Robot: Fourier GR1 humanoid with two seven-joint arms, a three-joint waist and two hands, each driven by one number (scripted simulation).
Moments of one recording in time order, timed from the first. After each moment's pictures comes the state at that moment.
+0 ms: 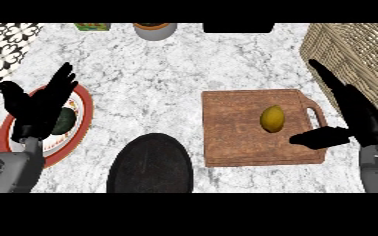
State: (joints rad) left arm -0.20 0.43 -0.02 -1.38 0.26 0.08 0.20; right arm -0.18 -0.41 0.04 -1.73 0.41 0.18 0.39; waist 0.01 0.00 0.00
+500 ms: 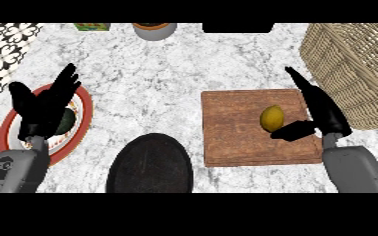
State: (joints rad) left arm -0.22 0.39 0.01 -1.33 0.21 0.05 0.17; right arm -0.25 -0.31 0.07 -1.44 0.53 0.10 0.27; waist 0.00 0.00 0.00
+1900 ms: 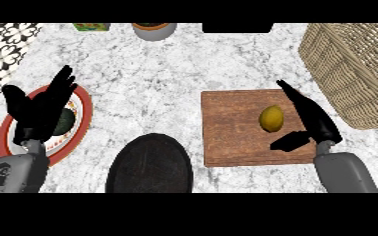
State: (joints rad) left arm -0.19 0.30 0.13 -1.39 0.09 -0.03 0.22; right arm -0.21 -0.25 0.02 -1.33 0.65 0.17 0.11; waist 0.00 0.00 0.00
